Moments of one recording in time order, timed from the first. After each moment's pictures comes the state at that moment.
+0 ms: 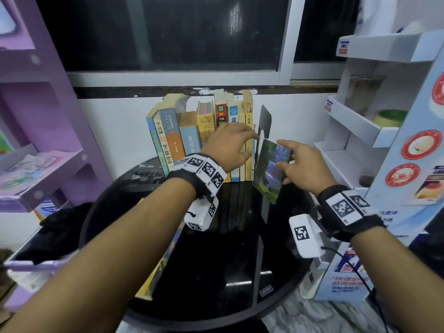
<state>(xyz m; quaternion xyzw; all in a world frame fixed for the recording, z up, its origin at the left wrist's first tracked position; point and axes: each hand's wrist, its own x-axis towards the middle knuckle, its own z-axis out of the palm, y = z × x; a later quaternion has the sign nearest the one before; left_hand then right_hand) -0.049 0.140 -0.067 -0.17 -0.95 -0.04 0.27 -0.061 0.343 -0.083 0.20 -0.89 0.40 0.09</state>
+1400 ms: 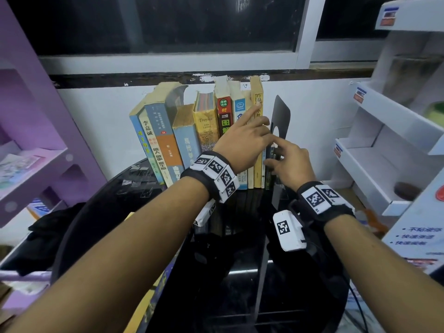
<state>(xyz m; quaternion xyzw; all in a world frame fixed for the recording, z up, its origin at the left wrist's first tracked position) -0.134 0.131 -0.092 -0.26 -0.88 0.20 0.35 -0.166 0.278 -0.134 0.18 -0.88 0.43 0.09</state>
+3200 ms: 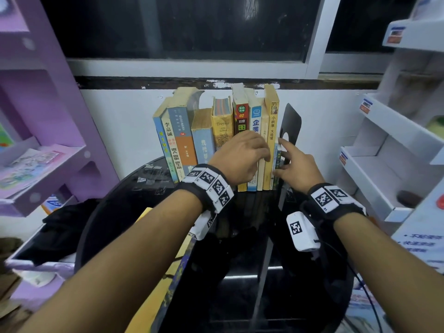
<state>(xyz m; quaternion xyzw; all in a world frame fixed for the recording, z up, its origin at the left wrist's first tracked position) -0.092 0.104 -0.096 -0.30 -0.90 0.02 0.31 -0.160 0.281 -0.127 0.22 -0.89 0.39 0.03</state>
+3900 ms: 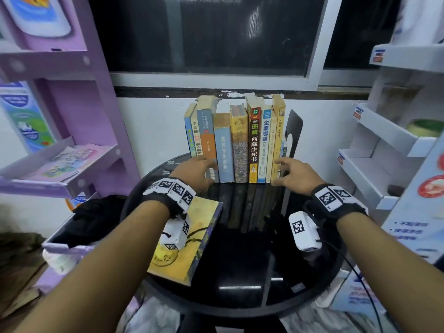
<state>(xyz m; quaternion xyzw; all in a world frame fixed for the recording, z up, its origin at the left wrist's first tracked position) 0.022 0.020 -0.118 0.02 -0.99 -0.09 0.10 -0.069 0.281 -0.104 0.20 -0.92 0.32 -0.07</state>
